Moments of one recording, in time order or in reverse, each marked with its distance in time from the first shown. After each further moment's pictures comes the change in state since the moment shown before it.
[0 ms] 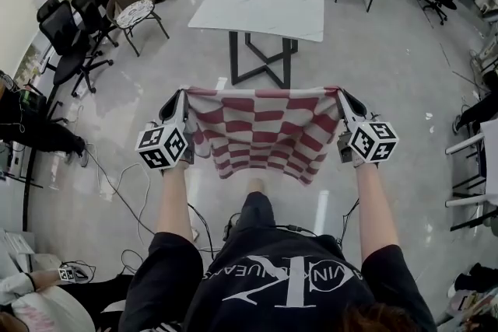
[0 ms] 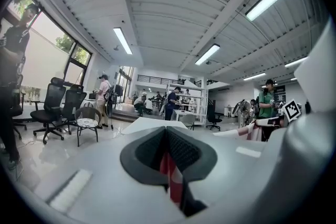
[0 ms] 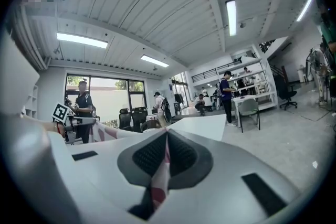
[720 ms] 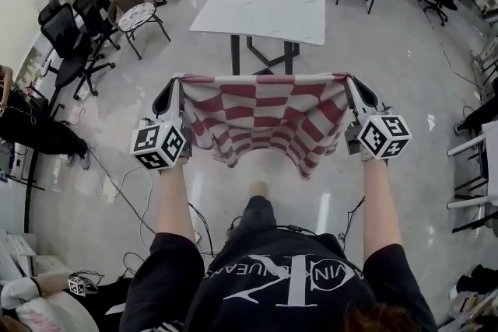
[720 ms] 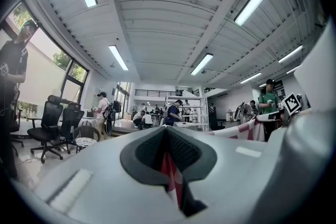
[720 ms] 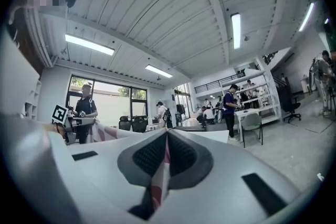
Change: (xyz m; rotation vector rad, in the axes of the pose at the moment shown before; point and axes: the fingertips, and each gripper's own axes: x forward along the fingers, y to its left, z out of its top) left arm -0.001 -0.009 0.066 0.099 -0.154 0.001; right arm 0.002 0.004 0.065 -0.060 -0.121 0.013
